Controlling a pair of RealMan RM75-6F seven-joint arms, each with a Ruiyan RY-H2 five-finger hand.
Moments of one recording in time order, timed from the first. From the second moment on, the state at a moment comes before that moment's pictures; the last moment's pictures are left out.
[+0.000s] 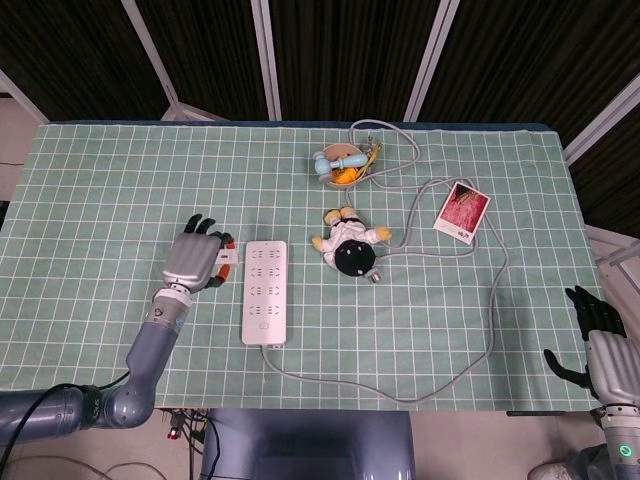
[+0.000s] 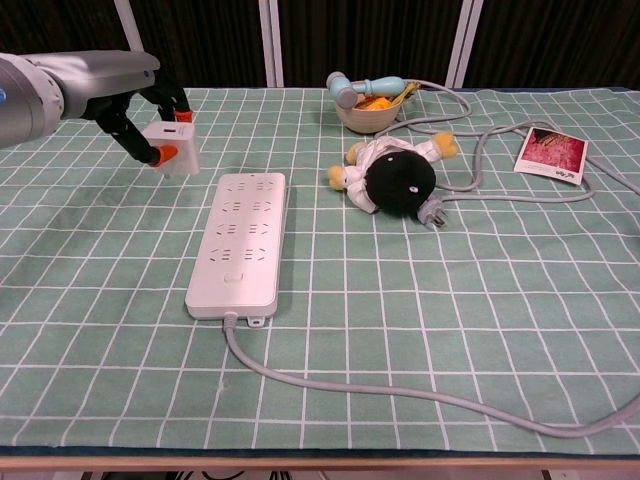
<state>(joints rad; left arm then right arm) -0.87 -1.44 -0.23 -1.76 0.63 1.15 0.73 0.07 -1.05 0.08 -1.71 -1.38 1.38 0.12</state>
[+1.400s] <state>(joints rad) -0.97 -1.63 -0.25 -1.60 0.56 1.11 0.71 0.08 -1.04 0.08 -1.72 -1.37 1.36 0.15</state>
